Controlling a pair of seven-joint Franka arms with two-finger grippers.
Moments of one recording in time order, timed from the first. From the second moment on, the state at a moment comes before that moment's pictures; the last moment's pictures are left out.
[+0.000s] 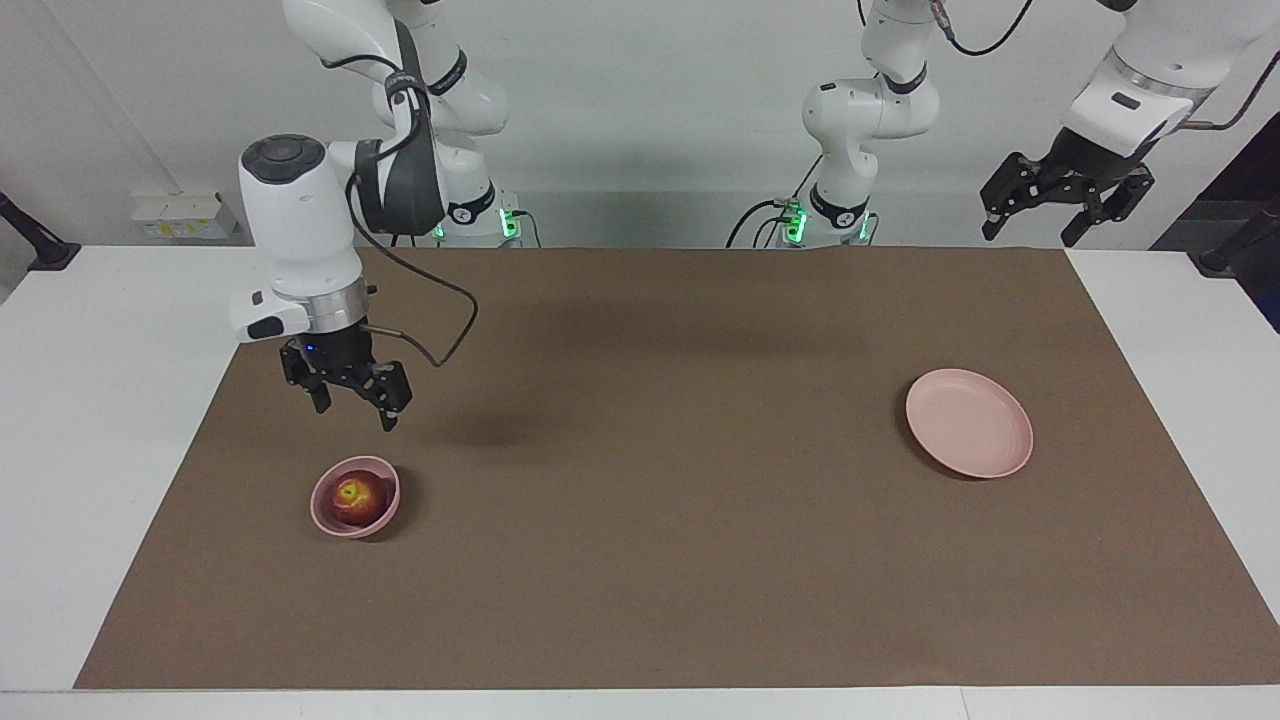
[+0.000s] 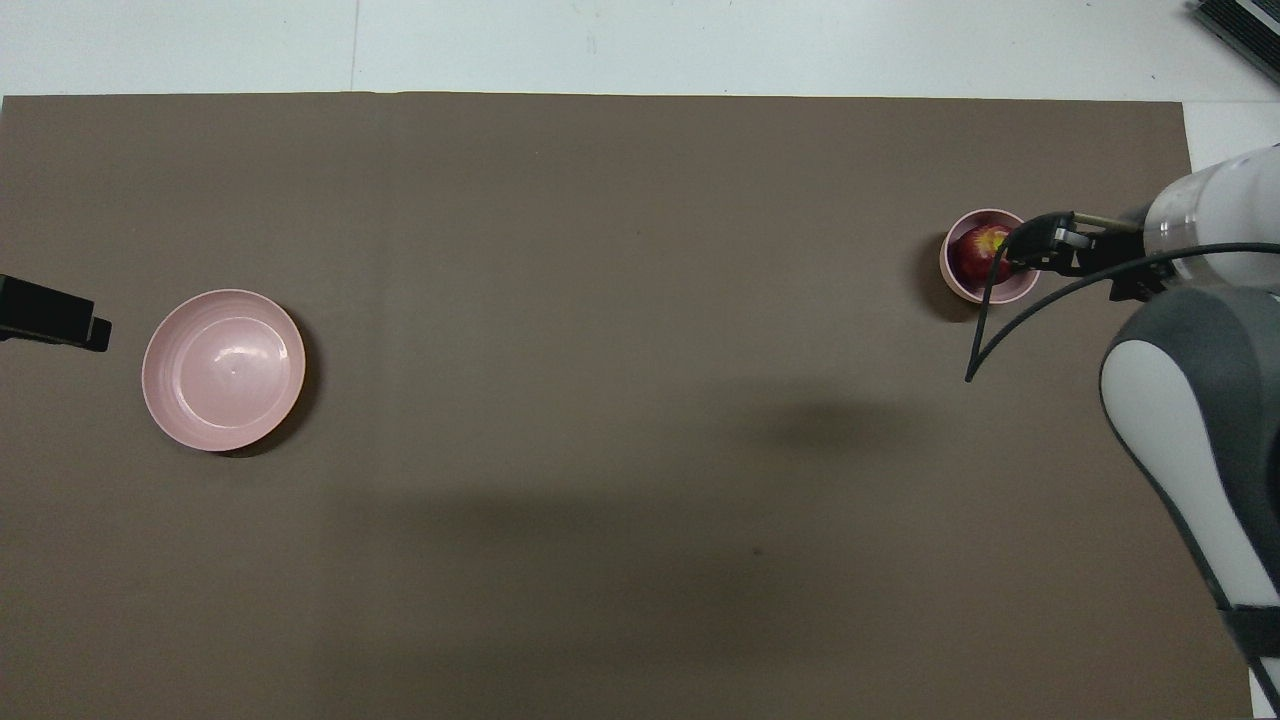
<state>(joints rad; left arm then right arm) -0.01 0.02 -0.04 -1.38 -0.04 1.39 0.08 -0.13 0.06 0.17 -1.71 -0.08 1.88 0.35</state>
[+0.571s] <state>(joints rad) -0.01 0.02 -0.04 -1.38 -0.04 1.39 0.08 -0.14 -0.02 0.10 -1.57 0.02 1.54 0.23</state>
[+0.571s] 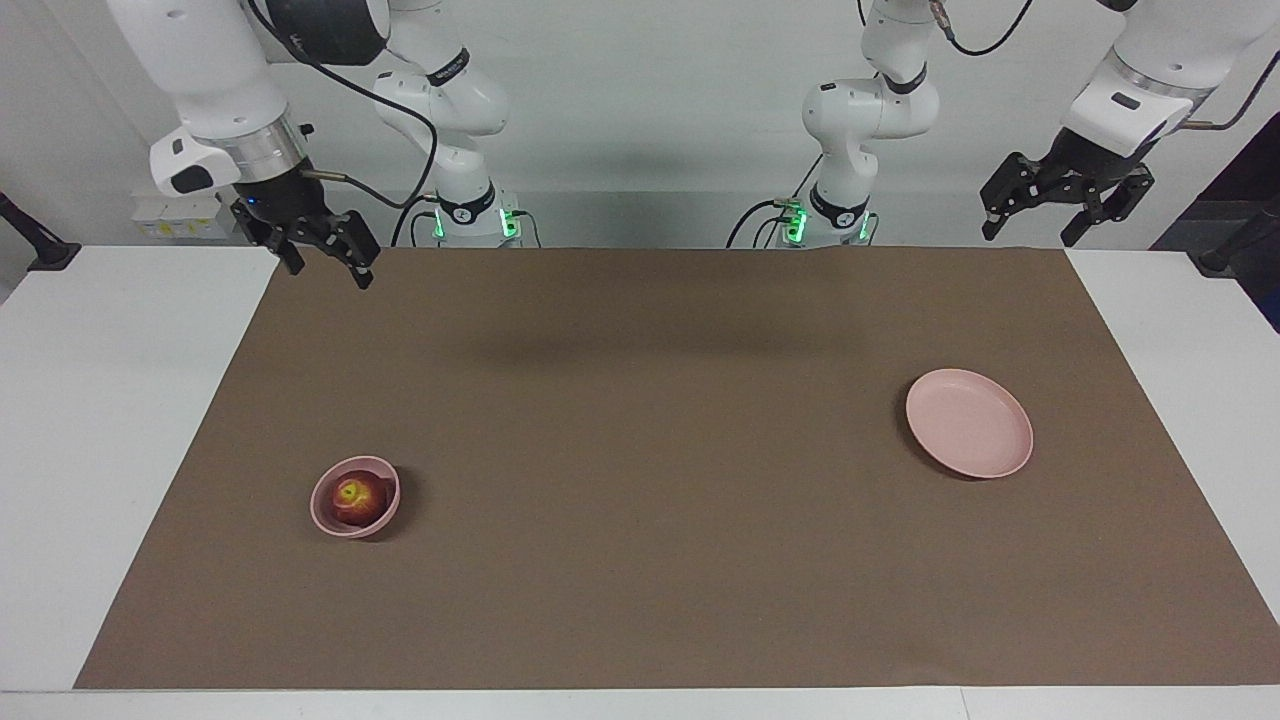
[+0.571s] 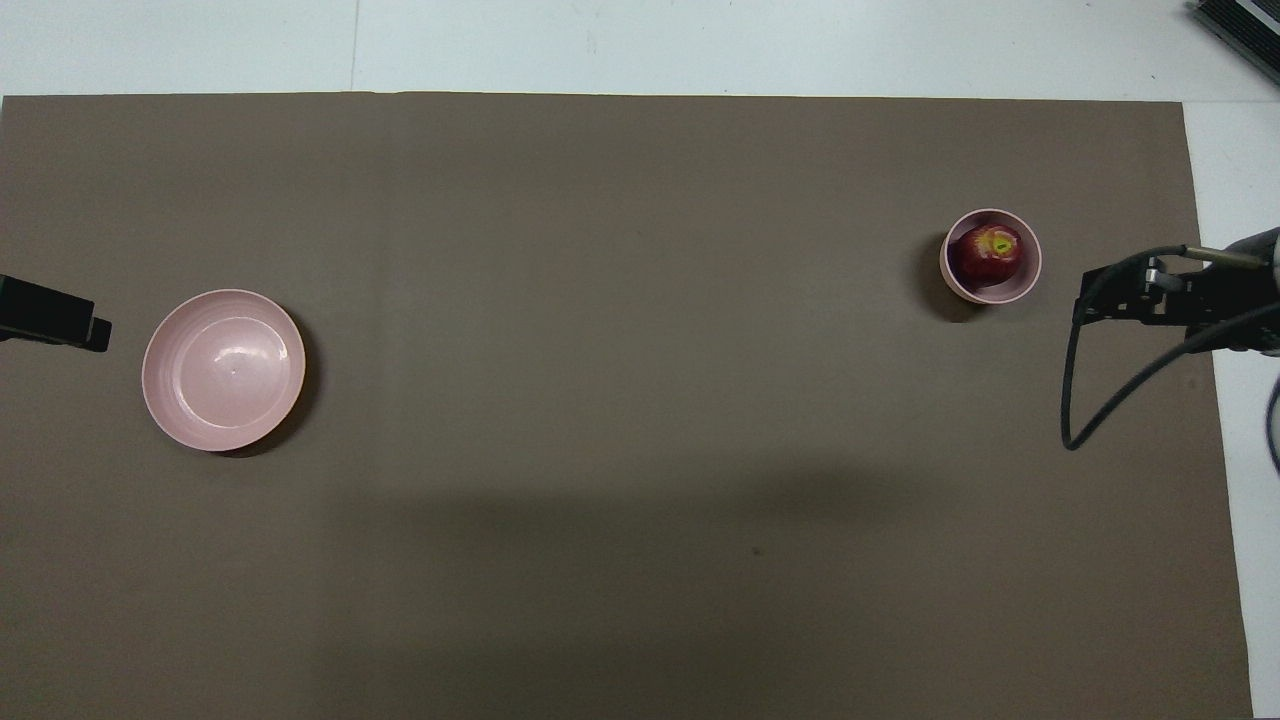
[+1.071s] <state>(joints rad) -0.01 0.02 -0.04 -1.38 -0.04 1.39 0.08 -0.14 -0.02 0.10 -1.55 0.03 1.52 0.18</state>
